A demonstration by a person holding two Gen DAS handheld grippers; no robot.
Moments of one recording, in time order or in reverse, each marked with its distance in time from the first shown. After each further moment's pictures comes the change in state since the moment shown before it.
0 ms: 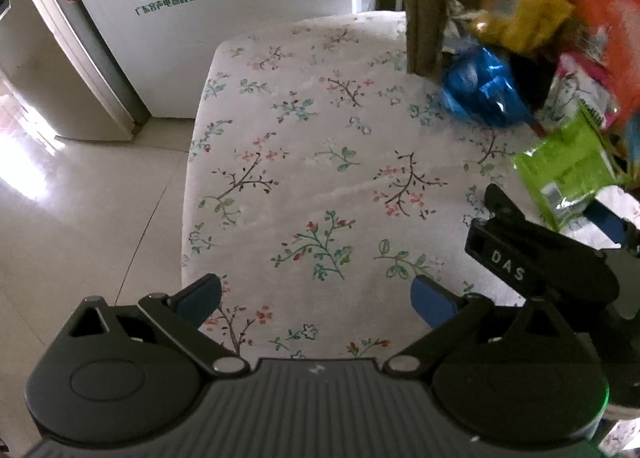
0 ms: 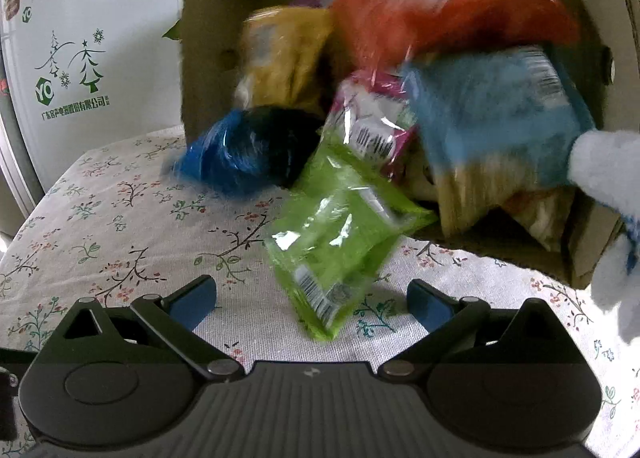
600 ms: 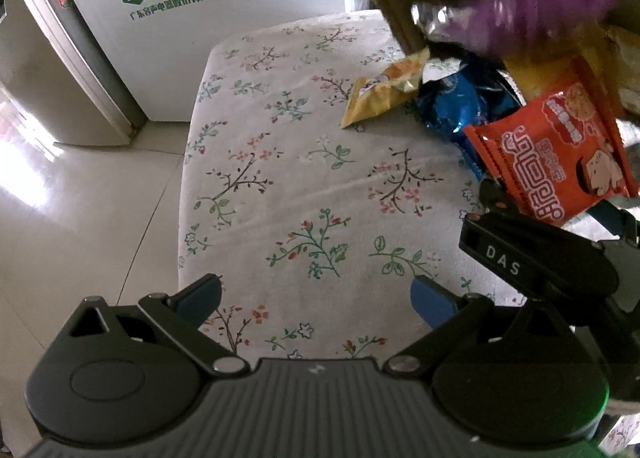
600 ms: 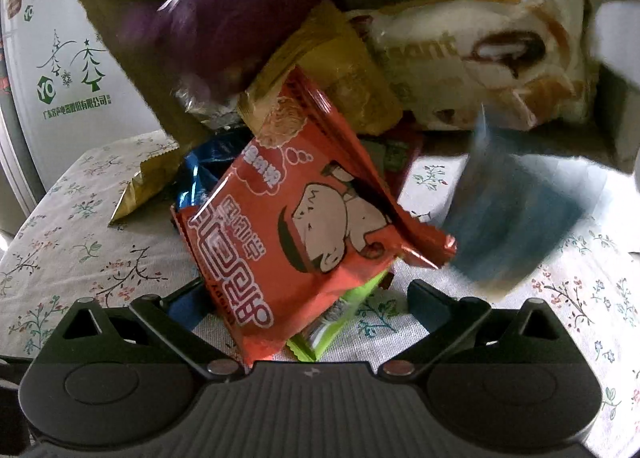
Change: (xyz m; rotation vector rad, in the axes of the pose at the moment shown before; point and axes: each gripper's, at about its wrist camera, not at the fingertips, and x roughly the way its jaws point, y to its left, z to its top) left arm -0.001 -0.005 0.000 0.020 -0.007 0.000; right arm 0.000 -0.001 0.001 -0.002 0.003 0.004
